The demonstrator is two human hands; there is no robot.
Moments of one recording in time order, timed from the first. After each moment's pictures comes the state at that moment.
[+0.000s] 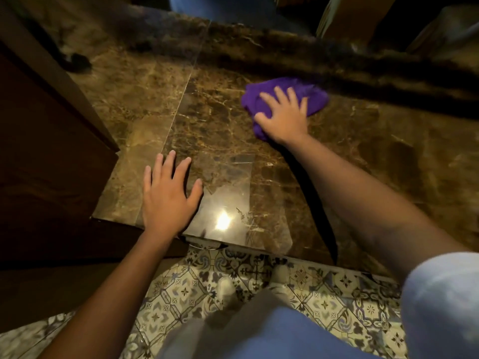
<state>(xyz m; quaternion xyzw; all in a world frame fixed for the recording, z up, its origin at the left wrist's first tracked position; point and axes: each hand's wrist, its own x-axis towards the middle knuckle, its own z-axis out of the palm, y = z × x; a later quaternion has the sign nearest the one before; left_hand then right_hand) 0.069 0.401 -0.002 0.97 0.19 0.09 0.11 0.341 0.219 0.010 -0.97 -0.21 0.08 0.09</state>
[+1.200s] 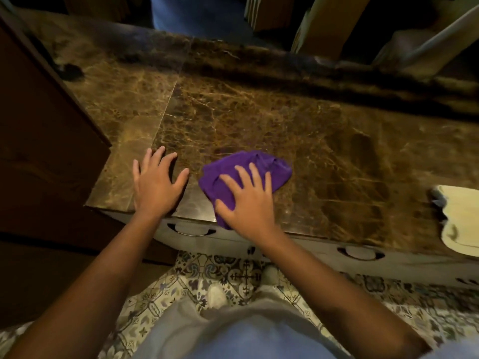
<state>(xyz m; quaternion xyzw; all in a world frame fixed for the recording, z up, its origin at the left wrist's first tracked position) 0.067 0.405 -0.004 0.96 0.21 0.09 0.17 0.097 0.179 -0.001 -0.96 -0.26 0.01 0.13</state>
